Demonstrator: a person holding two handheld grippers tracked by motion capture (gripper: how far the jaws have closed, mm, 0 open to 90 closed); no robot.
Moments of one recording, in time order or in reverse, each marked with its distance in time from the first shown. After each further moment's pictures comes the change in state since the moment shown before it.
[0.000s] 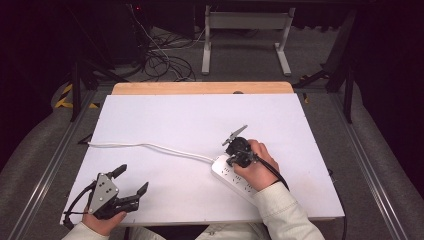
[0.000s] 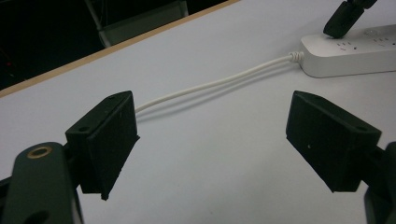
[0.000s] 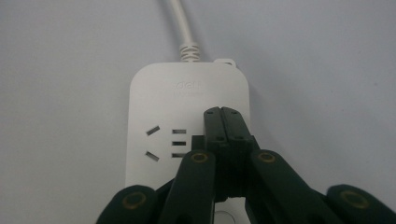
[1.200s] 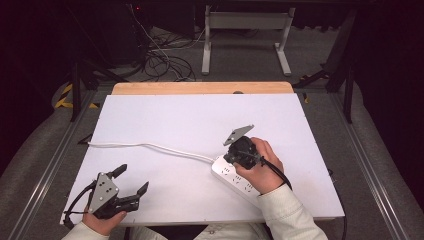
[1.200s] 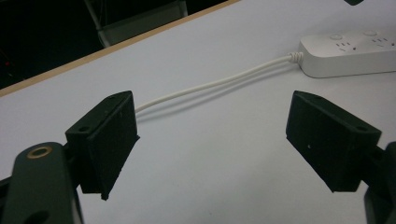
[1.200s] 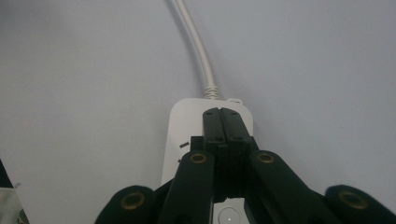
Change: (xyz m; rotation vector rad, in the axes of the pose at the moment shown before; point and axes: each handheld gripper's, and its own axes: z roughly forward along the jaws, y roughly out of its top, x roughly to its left) left arm 0.001 0.000 0.001 0.001 -0.002 0.000; right arm 0.016 0.002 -0.042 -0.157 -0.012 -0.114
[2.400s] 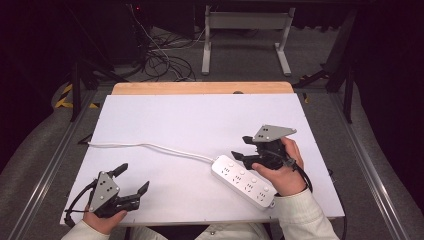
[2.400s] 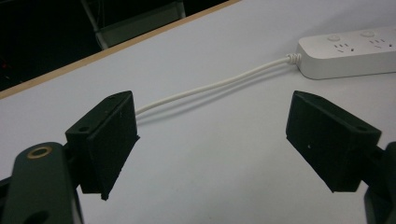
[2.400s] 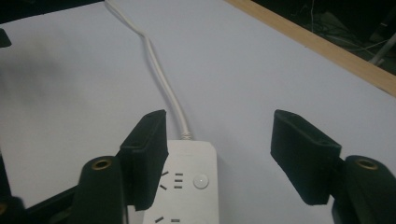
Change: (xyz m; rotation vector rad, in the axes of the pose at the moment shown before) left arm 0.001 0.002 0.002 -0.006 -0.011 0.001; right arm -0.015 -0.035 -0.050 -0.359 -0.048 0.072
